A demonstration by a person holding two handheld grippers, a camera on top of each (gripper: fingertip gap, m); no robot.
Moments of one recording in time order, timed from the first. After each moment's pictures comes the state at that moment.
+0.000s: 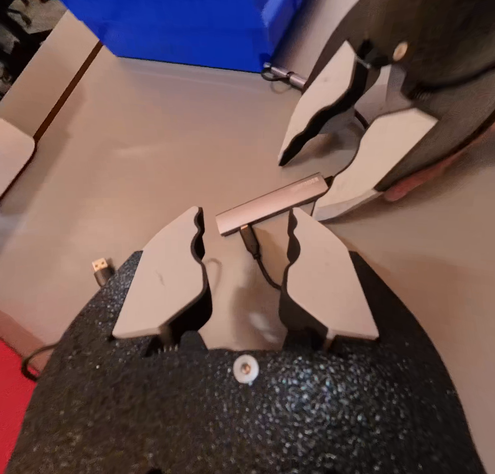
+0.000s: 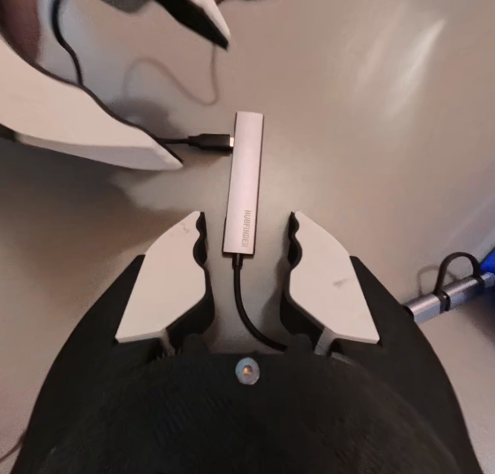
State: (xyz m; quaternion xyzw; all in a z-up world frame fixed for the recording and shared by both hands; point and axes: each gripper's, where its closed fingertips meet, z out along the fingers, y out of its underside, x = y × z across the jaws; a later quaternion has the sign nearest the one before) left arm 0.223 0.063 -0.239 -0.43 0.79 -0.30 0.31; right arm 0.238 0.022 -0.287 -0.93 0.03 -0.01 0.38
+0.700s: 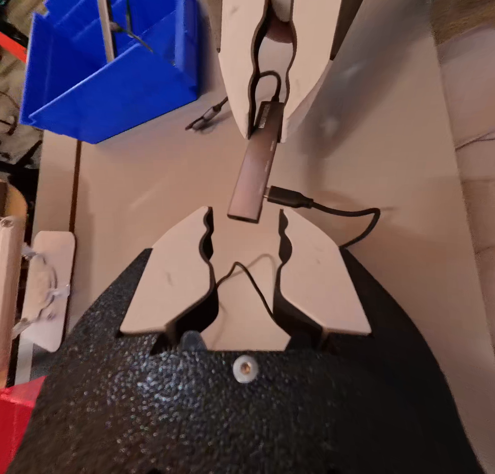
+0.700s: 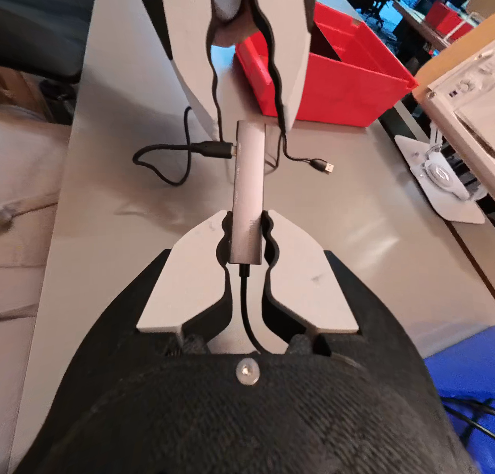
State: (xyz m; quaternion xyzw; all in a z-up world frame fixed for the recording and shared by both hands) left arm 0.169 0.060 -0.191 -0.20 0.90 -0.27 0.29; right arm 0.190 0.012 -0.203 -0.81 -0.27 -0.03 0.52
